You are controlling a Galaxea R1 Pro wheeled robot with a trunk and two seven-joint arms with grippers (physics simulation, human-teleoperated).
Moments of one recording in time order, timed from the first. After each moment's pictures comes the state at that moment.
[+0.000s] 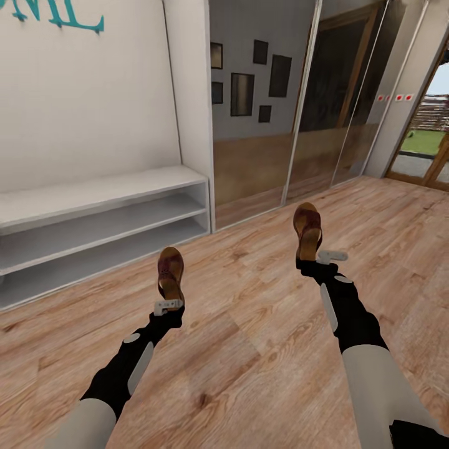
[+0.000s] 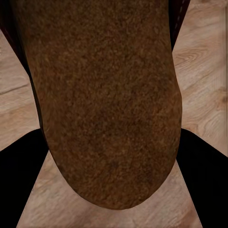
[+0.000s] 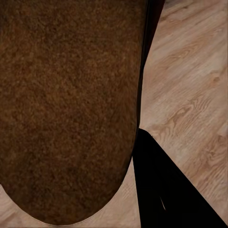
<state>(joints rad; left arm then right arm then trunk) -0.58 -0.03 -0.04 -0.79 0.19 0.11 -0.15 -0.80 0.00 -0.19 -0.99 0.07 0.39 0.00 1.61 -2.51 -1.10</state>
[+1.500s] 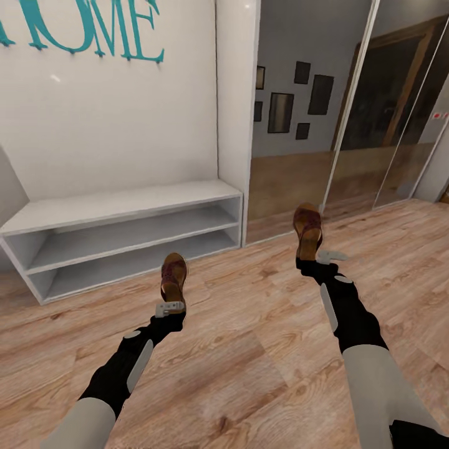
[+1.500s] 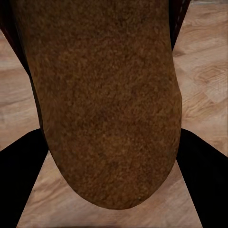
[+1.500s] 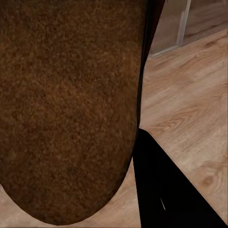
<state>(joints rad) -0.58 -0.03 -0.04 -0.82 0.19 0.26 -0.16 -0.80 0.00 -0.19 -0.99 0.07 0.39 0.00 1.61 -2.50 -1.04</state>
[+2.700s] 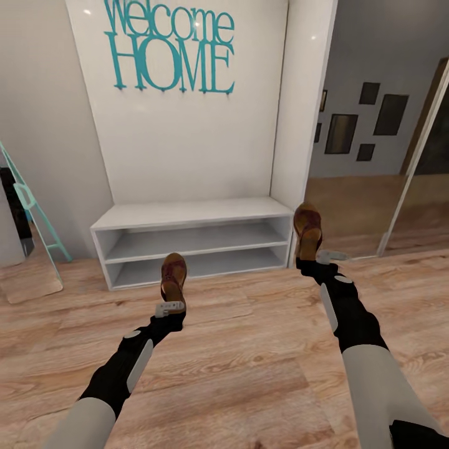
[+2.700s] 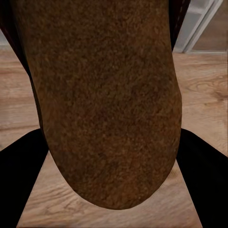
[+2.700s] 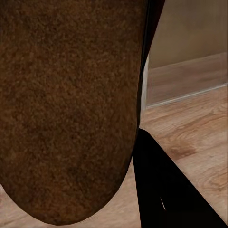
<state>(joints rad) -0.58 -0.03 -0.04 -0.82 0.19 0.26 -0.16 -0.80 0.00 -0.19 -0.99 0.07 0.39 0.00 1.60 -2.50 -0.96</state>
